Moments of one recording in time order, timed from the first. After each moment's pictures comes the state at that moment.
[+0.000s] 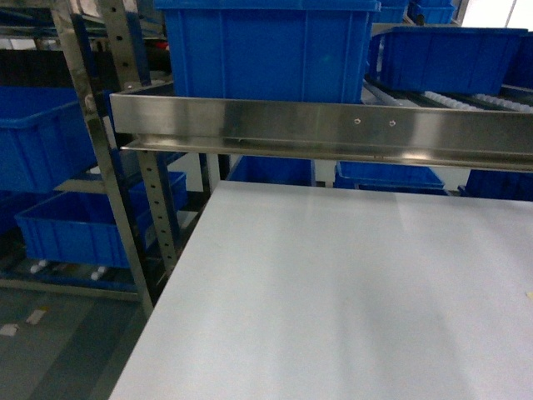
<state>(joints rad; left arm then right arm) -0.13 1.01 0.24 0.70 -0.16 -0.04 -0.08 0.63 0.07 0.40 -0.05 -0.07</state>
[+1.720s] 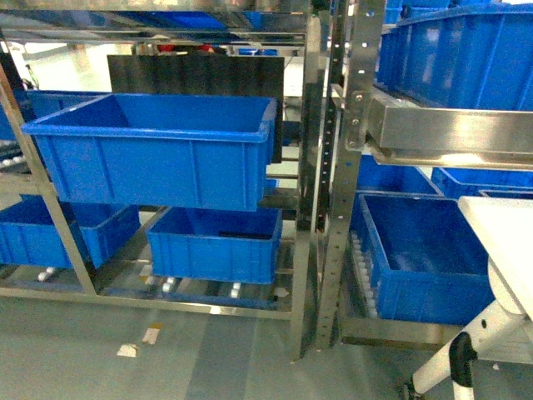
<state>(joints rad) -0.13 1.01 0.24 0.70 -0.16 -0.04 -0.09 0.63 0.07 0.40 -0.05 -0.07</state>
